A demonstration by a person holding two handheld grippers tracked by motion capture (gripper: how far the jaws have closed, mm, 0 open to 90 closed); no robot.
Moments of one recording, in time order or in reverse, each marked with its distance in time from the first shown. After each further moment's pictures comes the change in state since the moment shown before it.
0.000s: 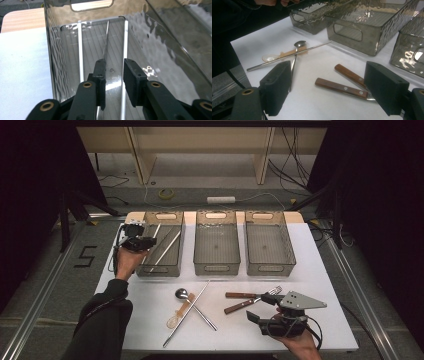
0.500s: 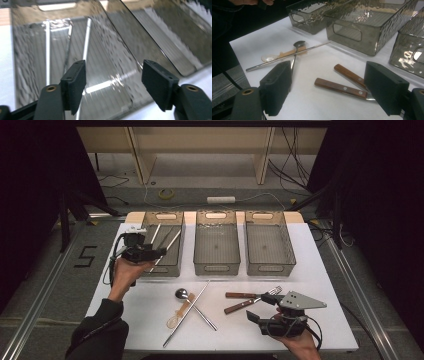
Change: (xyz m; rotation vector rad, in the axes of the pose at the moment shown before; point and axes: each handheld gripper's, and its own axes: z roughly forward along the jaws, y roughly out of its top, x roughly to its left) left arm -0.042 -0.019 -0.048 -0.010 -0.128 0.044; right arm 0.000 0.000 0.001 0.002 -0.005 0.001
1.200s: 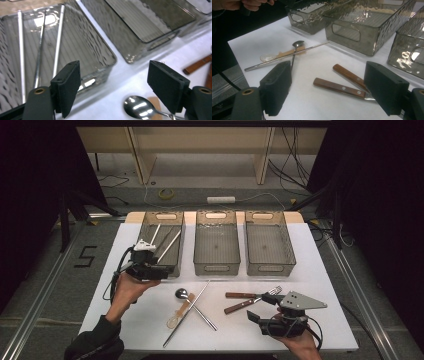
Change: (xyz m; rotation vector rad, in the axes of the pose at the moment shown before) left arm -0.043 -0.028 -0.023 0.055 -0.056 0.102; right arm 0.000 0.000 -0.001 -0.003 -0.009 -0.007
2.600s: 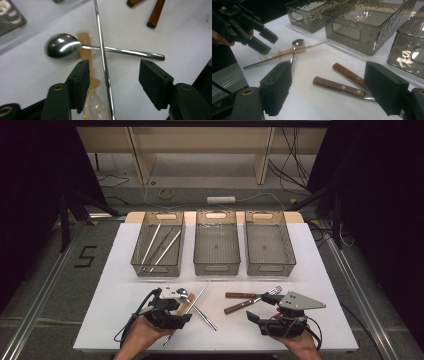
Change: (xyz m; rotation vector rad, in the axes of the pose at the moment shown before) left arm -0.090 -0.076 0.000 0.209 -0.124 0.145; right arm 0.001 0.000 0.001 0.012 -0.002 -0.007
